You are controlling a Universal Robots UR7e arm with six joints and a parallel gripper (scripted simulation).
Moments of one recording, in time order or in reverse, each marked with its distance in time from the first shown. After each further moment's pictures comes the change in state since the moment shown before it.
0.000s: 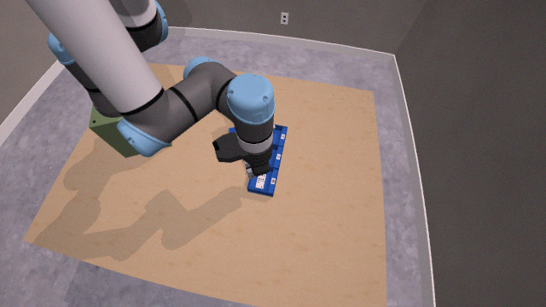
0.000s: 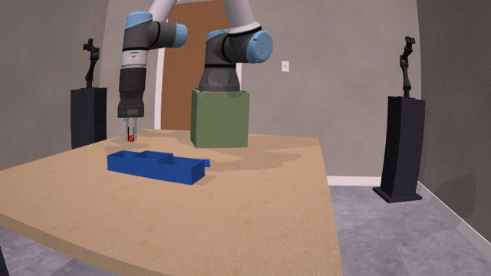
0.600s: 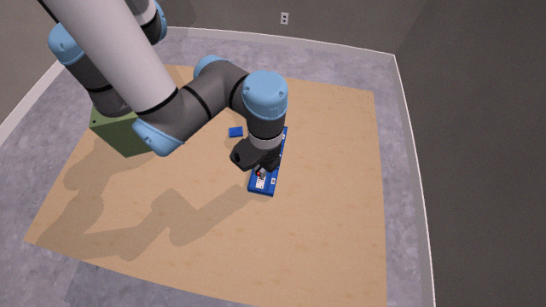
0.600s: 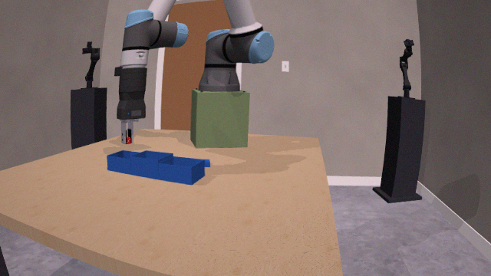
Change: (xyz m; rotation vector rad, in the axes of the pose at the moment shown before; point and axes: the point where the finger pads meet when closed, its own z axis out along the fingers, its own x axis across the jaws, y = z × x) arm -0.010 0.025 0.002 0.008 0.001 -0.508
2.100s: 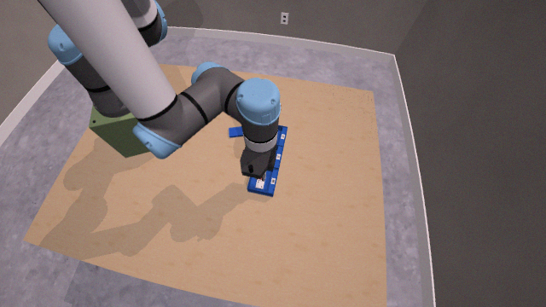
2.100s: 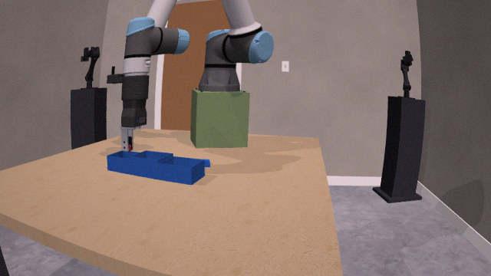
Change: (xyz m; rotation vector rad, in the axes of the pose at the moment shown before) arm 0.000 0.000 0.020 -0.009 0.004 -0.517
